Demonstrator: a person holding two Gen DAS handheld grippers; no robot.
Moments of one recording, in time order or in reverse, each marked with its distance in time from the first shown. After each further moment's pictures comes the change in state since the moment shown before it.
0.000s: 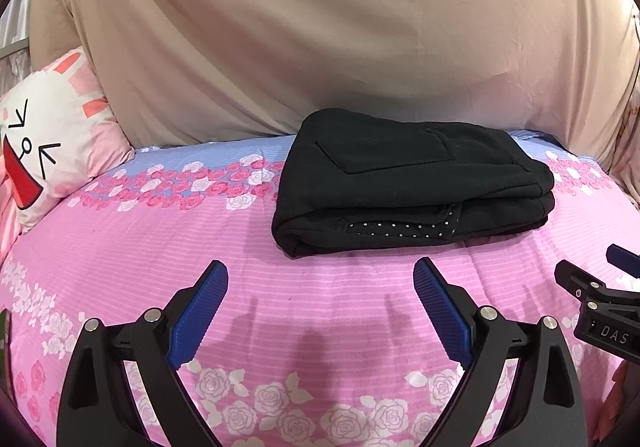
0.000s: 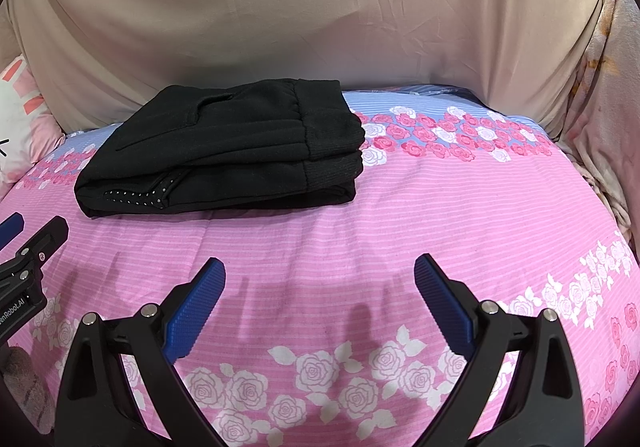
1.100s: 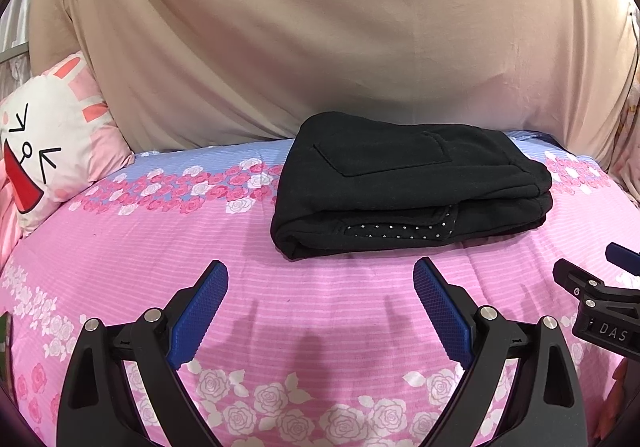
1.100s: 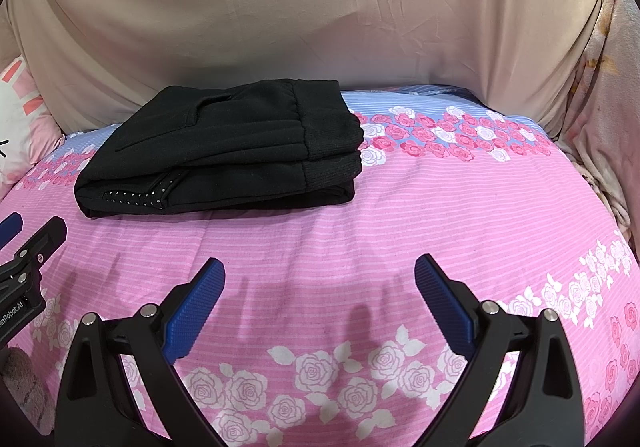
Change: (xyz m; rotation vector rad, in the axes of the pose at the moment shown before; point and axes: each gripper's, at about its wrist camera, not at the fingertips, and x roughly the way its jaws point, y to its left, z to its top) left arm -0.003 -0.003 0.000 0.012 -0.013 0.006; right arm 0.000 -0.001 0.000 -0.002 0.001 0.002
